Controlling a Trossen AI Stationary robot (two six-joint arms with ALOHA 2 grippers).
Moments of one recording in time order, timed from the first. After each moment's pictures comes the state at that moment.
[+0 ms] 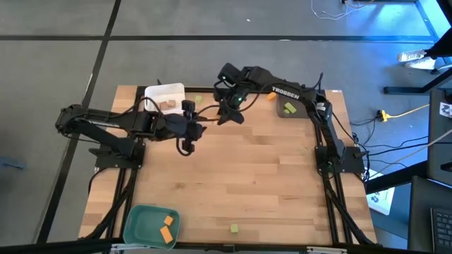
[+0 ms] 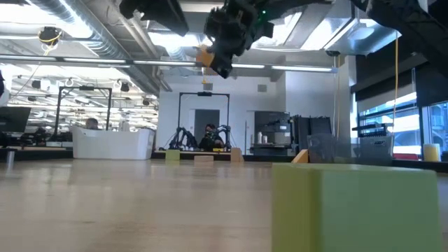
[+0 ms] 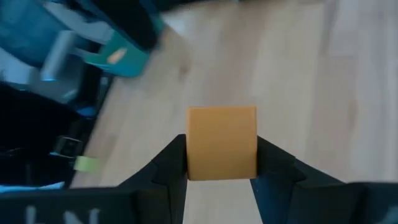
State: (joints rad) left arm -0.07 1.19 1.10 -0.47 -0.57 0.51; right arm -0.40 2.15 2.13 -1.04 -0.81 -0.33
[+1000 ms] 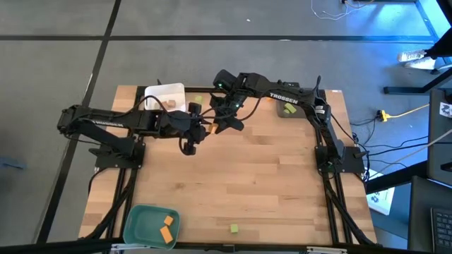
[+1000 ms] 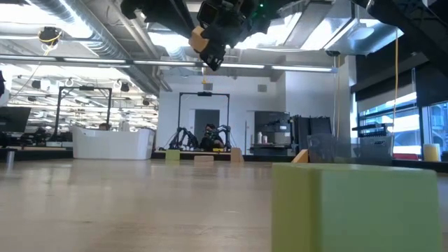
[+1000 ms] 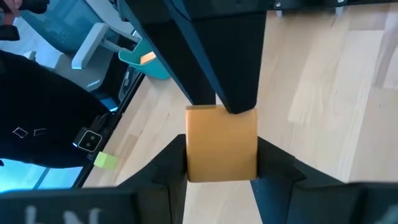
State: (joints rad) left arm -0.03 1.23 1.10 -0.43 -0.38 0.54; right arm -0.32 2.15 2.13 -0.97 -0.89 -0.35
